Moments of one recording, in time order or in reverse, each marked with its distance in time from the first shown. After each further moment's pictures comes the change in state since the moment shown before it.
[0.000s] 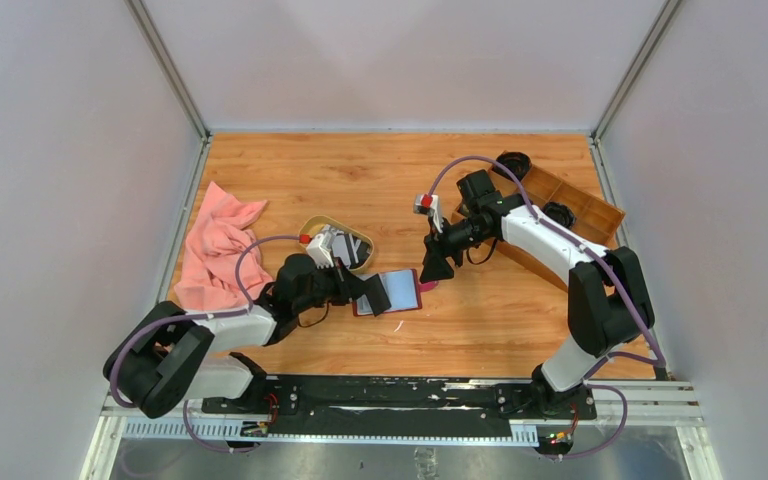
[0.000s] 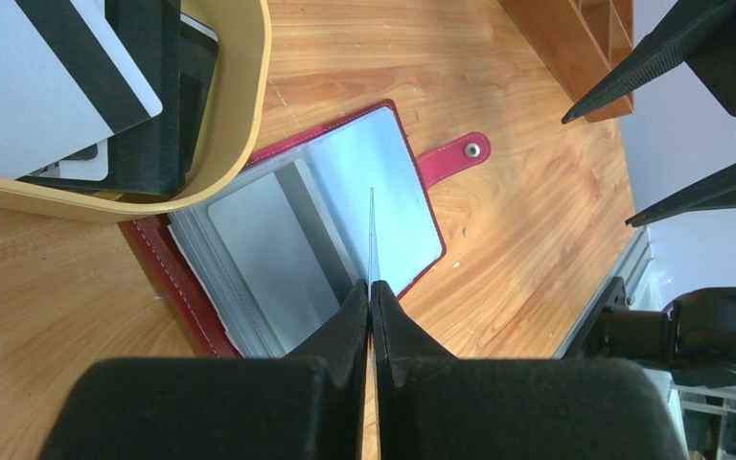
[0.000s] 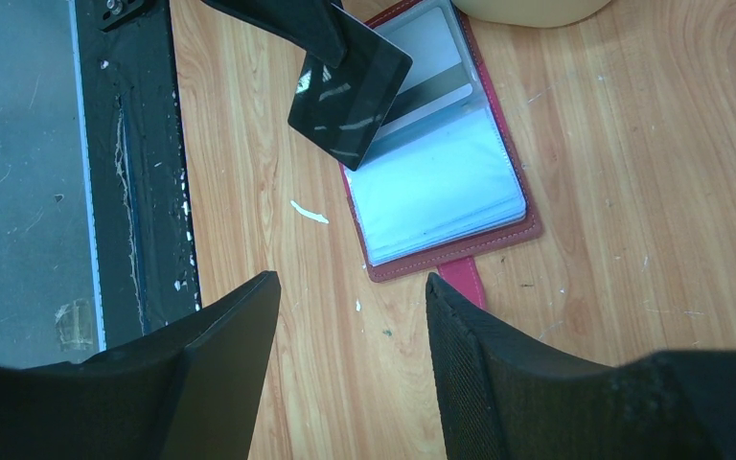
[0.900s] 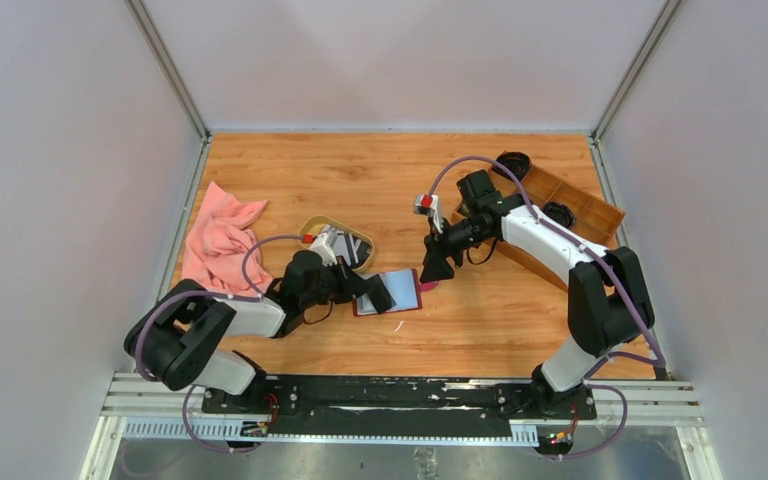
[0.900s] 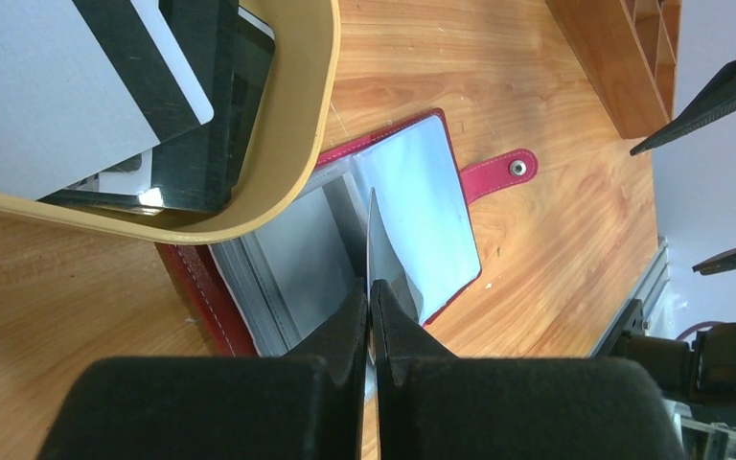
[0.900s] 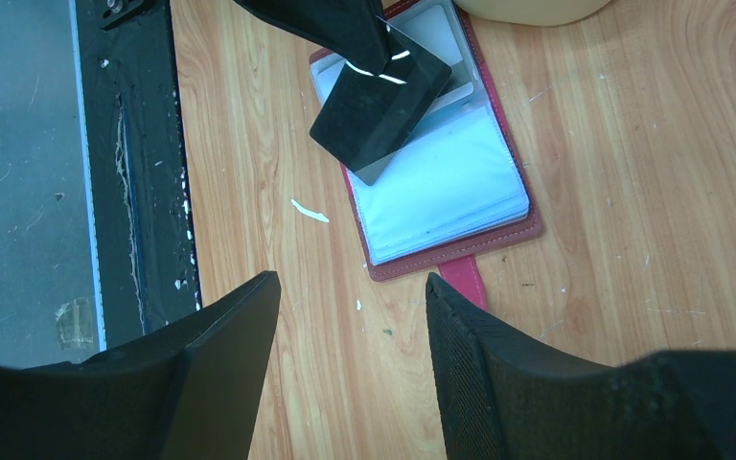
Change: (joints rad) left arm 0.011 0.140 0.033 0.045 -0.027 -0.024; right arm 0.000 0.000 0.000 -0.004 0.000 -0.003
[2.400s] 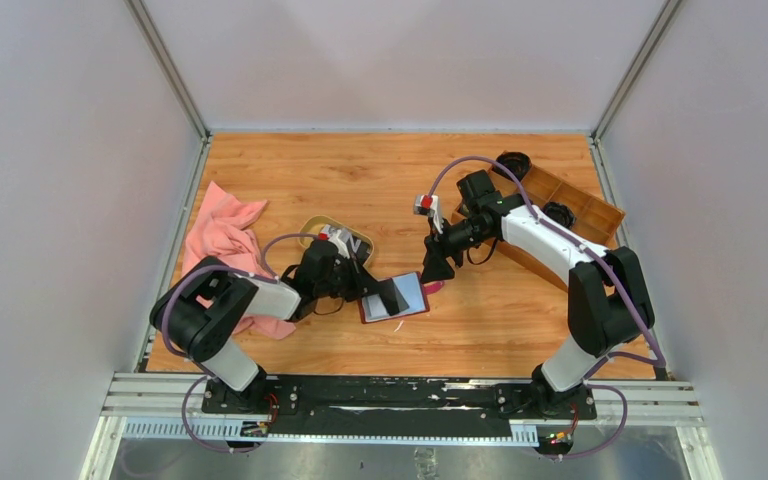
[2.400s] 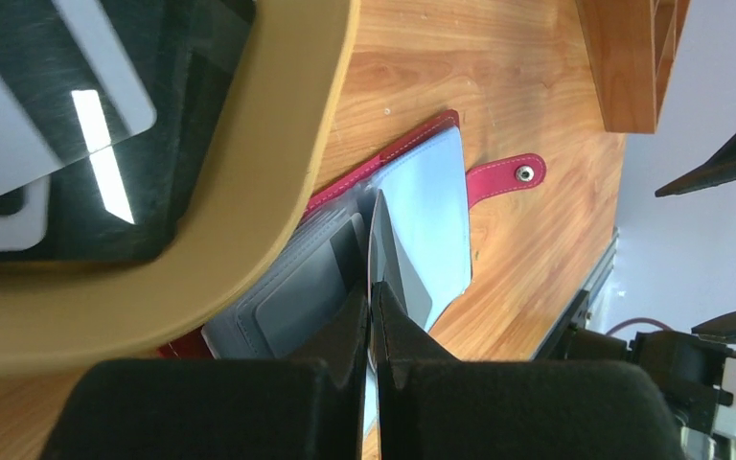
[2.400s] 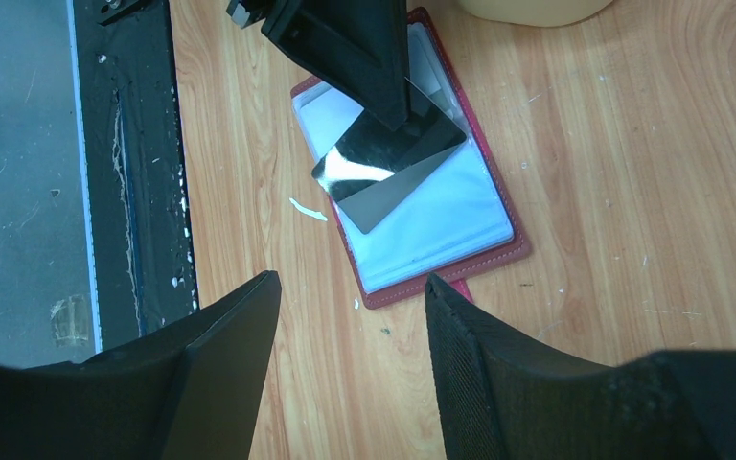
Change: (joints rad) left arm -0.015 0.163 0.127 -0.076 0.085 -0.143; right arm 0.000 0.000 0.000 -0.004 0.000 -0.014
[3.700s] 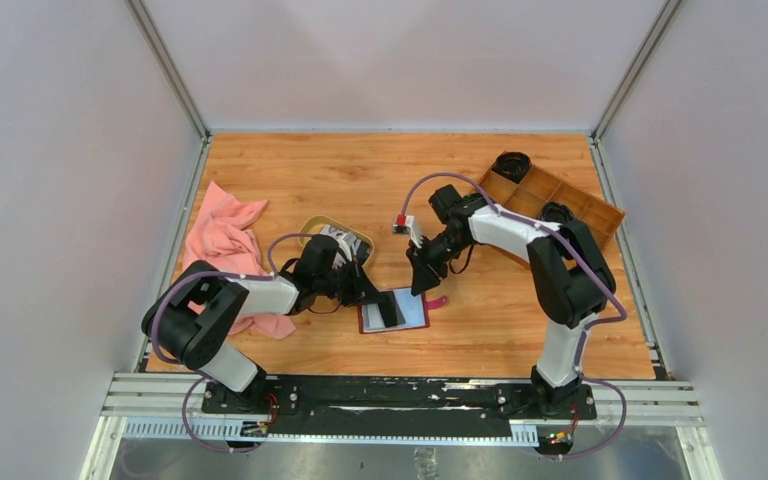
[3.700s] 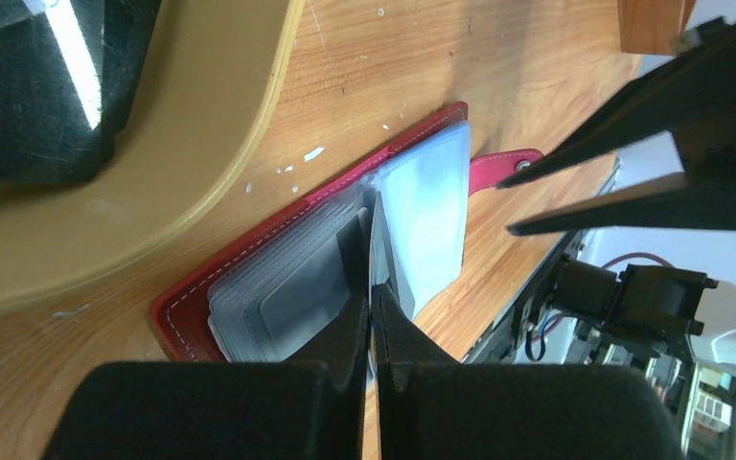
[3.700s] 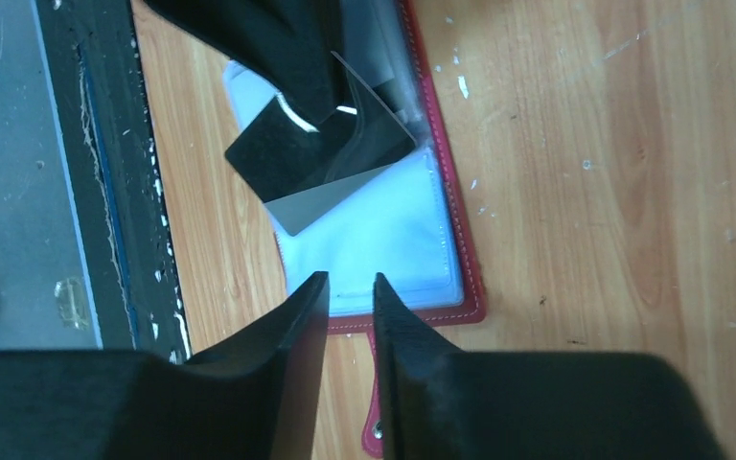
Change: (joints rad) left arm 0.022 -0.032 0.069 -0.235 0.171 0.035; right arm 0.088 0.201 0.043 -0.016 0.050 0.005
